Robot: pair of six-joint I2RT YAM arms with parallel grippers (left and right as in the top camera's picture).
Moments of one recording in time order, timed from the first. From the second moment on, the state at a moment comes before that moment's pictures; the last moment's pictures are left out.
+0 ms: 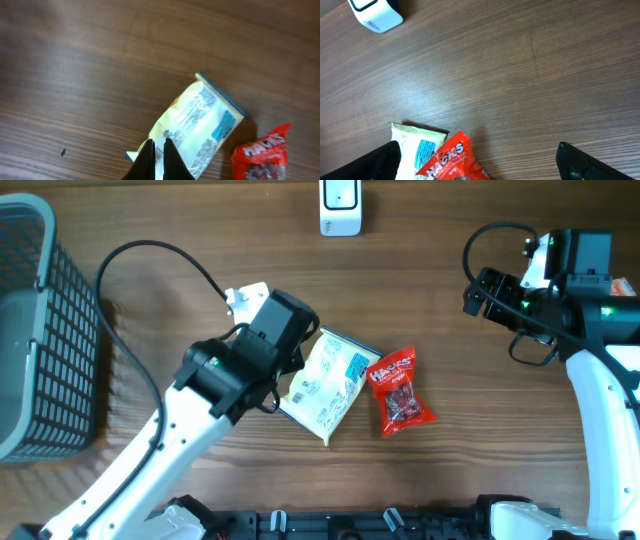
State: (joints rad) left arm -0.65 1.33 1.26 -1.03 -0.32 -0.83; right arm -0.04 1.36 1.37 -1.03 -0.13 0.33
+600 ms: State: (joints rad) left arm -0.71 1.87 1.26 -0.54 0.35 -0.78; right arm -0.04 1.36 1.37 -1.05 -0.13 0.34
